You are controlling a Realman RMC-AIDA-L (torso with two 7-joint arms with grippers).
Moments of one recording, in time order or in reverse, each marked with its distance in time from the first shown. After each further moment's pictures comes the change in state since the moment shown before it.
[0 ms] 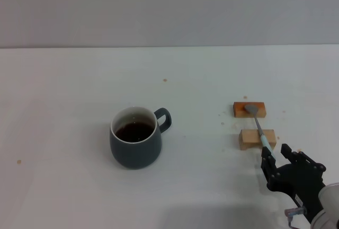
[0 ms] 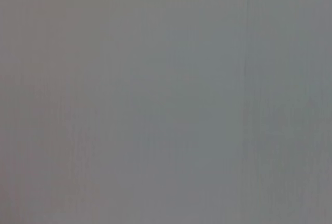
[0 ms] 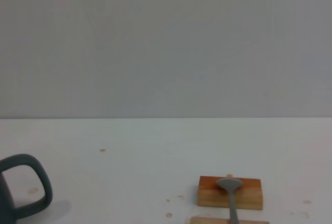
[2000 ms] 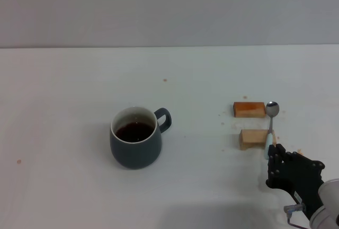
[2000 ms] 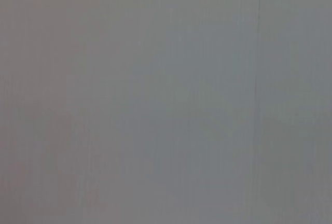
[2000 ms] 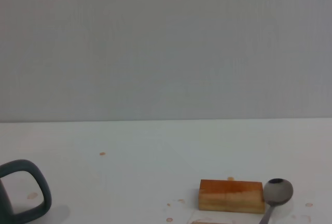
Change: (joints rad) left arm 0.059 0.011 -0.010 -0.083 0.000 0.000 0.000; right arm 0.015 0.002 0.006 -0.005 0.009 0.004 0.009
